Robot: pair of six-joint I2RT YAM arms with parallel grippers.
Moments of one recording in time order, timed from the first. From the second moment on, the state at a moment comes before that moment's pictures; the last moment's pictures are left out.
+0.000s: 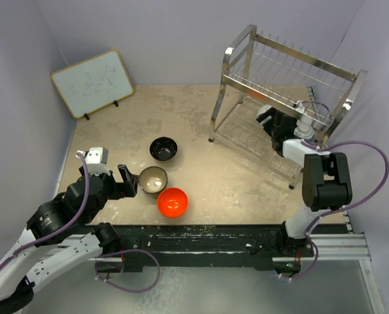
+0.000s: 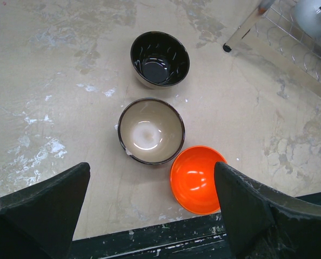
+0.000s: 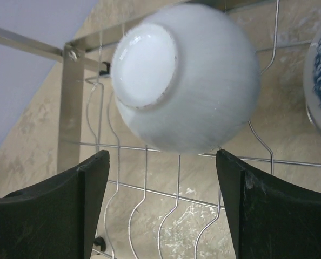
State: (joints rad) left arm -0.85 0.46 0.90 -0.94 -0.55 -0.59; right arm 0.05 1.71 0.94 0.28 0.22 0.79
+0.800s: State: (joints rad) left arm -0.85 0.45 0.90 -0.94 -0.55 -0.59; right arm 0.07 1.87 1.03 0.54 -0.02 0.71
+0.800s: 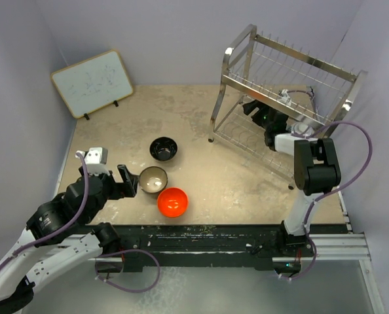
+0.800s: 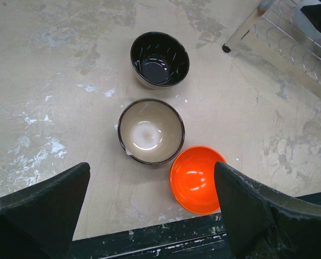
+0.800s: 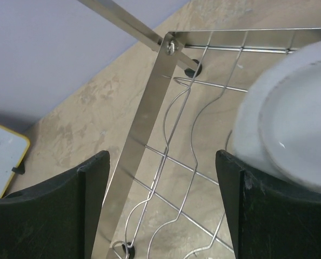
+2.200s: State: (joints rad) left arm -0.85 0.47 0.90 -0.94 -0.55 -0.59; right arm 0.17 1.67 0.83 0.57 -0.28 0.60
